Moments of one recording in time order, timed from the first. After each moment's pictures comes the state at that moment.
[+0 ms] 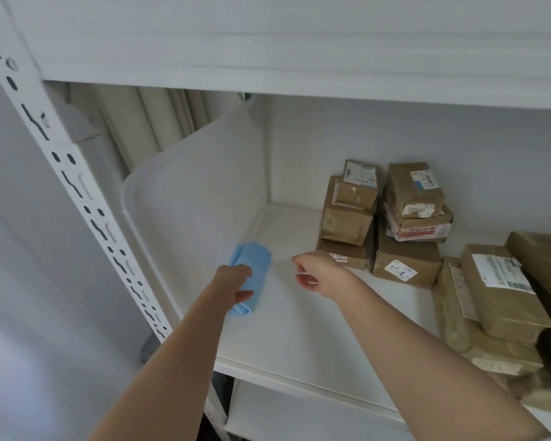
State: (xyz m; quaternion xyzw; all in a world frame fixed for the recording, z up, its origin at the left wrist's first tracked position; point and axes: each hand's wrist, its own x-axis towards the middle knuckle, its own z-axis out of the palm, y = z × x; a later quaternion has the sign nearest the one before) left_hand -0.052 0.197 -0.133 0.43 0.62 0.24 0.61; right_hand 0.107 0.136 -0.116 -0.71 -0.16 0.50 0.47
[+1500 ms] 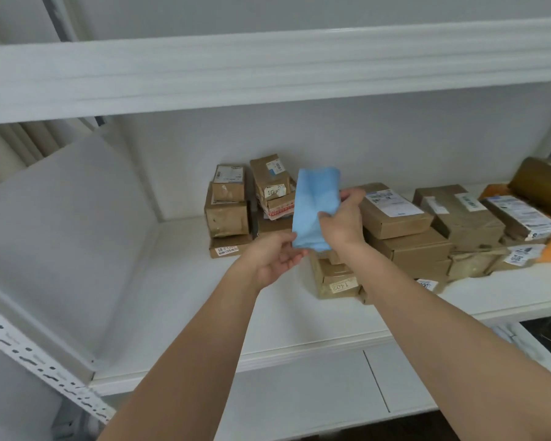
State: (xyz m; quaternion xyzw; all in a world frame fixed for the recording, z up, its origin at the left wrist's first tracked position) left_hand 0.114 -0.001 -0.044 0.49 0.32 0.09 0.81; right_hand 0.221 -0.087 -0.032 -0.79 -0.18 0.03 0.58
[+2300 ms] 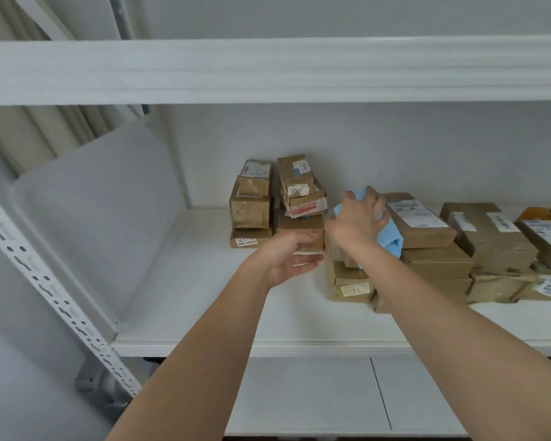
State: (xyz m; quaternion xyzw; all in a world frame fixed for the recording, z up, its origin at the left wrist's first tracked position) left_hand 0.091 -0.024 -0.028 0.53 0.32 0.10 0.78; right_hand 0.208 -0.085 -0.015 -0.92 -0.27 -0.05 0.28
